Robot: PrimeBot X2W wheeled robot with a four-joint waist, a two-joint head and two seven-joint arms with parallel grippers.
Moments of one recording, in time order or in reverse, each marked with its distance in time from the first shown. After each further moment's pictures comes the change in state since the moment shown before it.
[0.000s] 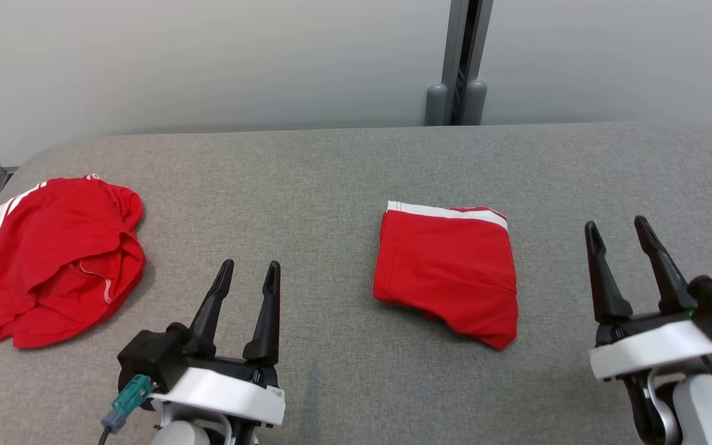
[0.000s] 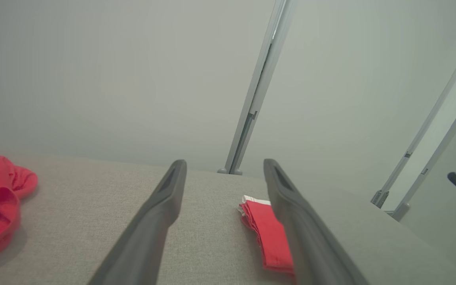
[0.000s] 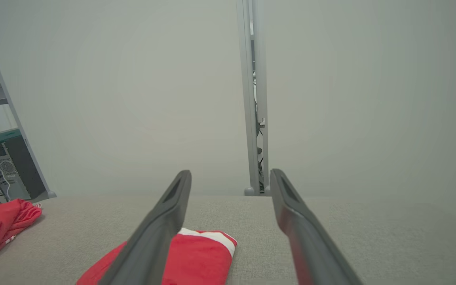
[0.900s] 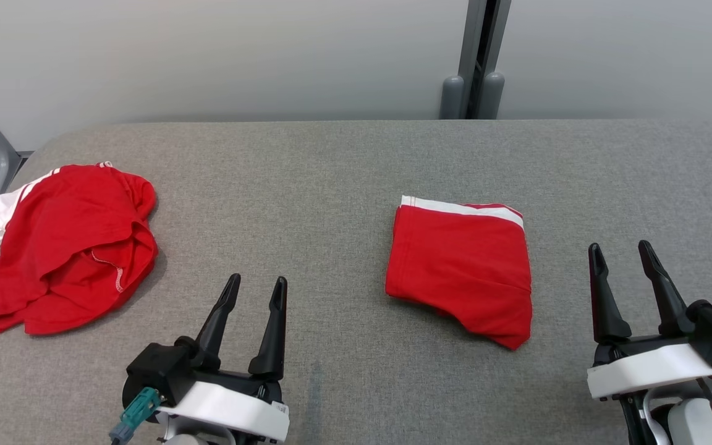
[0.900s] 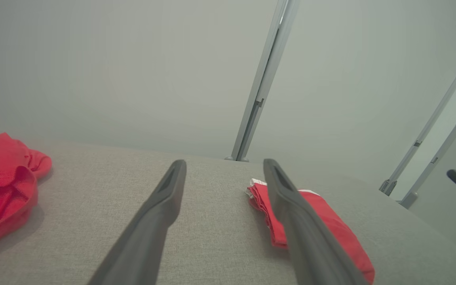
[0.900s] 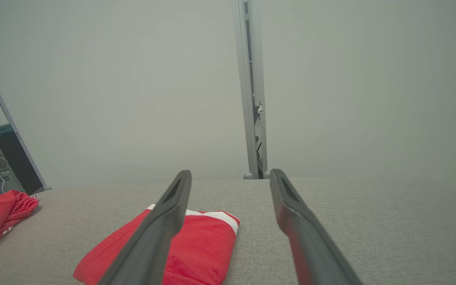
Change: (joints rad) left arm 0.037 0.000 -0.009 -0.008 0.031 -0.007 0.000; right arm 0.075 0.070 -0.070 -0.031 -0.062 0.000 0.000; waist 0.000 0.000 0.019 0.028
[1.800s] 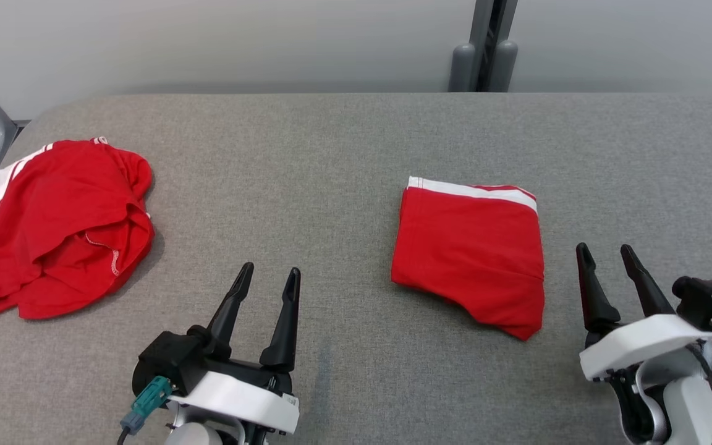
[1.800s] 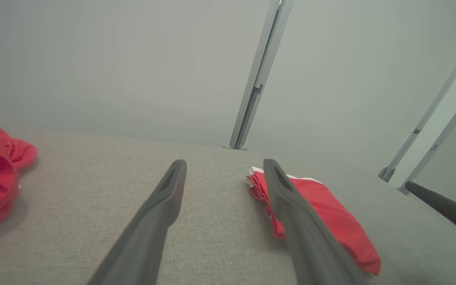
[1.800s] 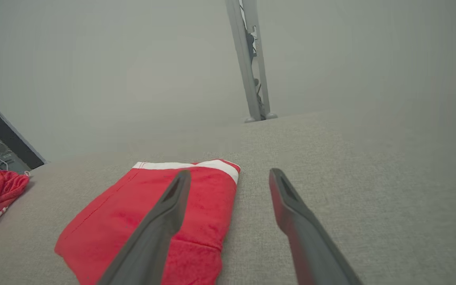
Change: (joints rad) left arm -0.029 0.000 -0.025 0.003 0.007 -0.006 0.000; right arm -0.061 0.008 -0.003 0.101 0.086 0.000 0.123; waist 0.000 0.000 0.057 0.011
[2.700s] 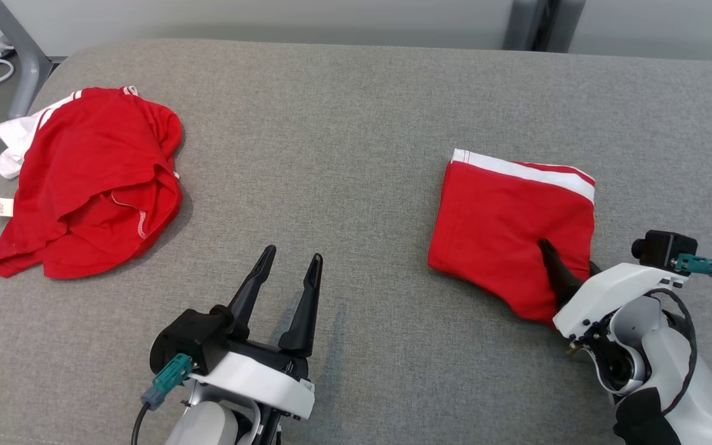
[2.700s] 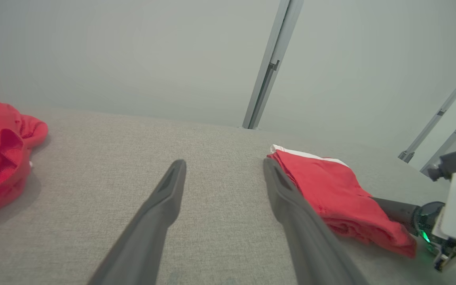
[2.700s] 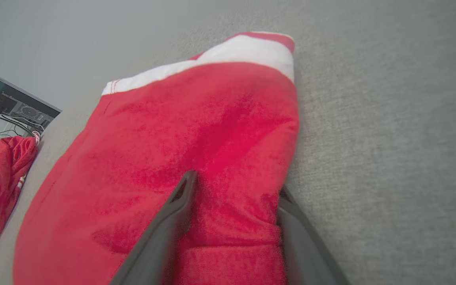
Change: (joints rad) left arm -0.085 0.000 -0.059 0.056 0.002 -0.012 0.000; right arm -0.272 -0.004 0.081 0.385 0.295 0.000 0.239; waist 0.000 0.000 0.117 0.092
